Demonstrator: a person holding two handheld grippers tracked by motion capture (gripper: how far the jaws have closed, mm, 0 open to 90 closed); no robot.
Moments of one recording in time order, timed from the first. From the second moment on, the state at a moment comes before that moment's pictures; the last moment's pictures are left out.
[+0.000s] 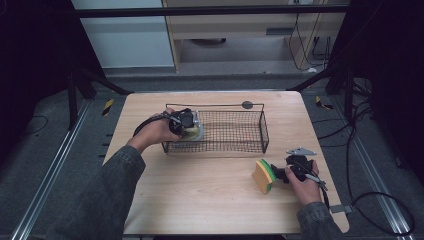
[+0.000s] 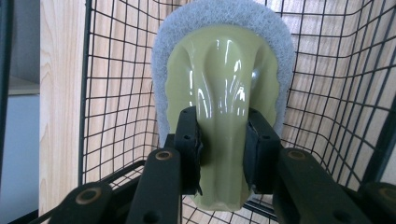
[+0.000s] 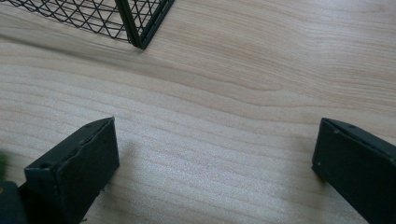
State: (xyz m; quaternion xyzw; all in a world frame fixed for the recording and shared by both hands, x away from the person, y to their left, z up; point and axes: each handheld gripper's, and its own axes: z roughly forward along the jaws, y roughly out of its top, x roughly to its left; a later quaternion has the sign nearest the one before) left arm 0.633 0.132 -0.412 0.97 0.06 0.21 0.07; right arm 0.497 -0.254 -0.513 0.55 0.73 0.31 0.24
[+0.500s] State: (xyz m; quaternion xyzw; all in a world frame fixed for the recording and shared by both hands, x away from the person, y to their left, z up) left arm 0.634 0.129 -0.416 0.98 0.06 0.20 0.07; right arm 0.497 -0.254 -0.513 0.56 0.73 0.31 0.24
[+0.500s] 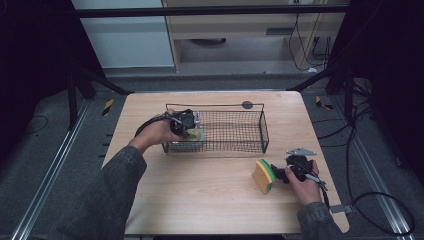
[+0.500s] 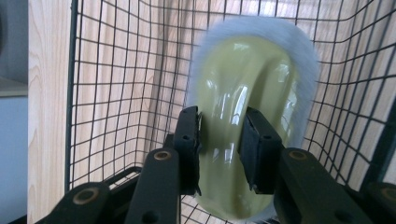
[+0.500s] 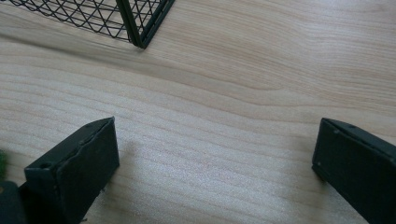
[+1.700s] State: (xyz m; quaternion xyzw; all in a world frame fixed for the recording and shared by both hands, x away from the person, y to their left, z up) left arm 0.610 0.133 -0.367 0.93 0.14 0.27 0.19; right arm 0.497 -0.254 -0.513 0.55 0.73 0.31 0.24
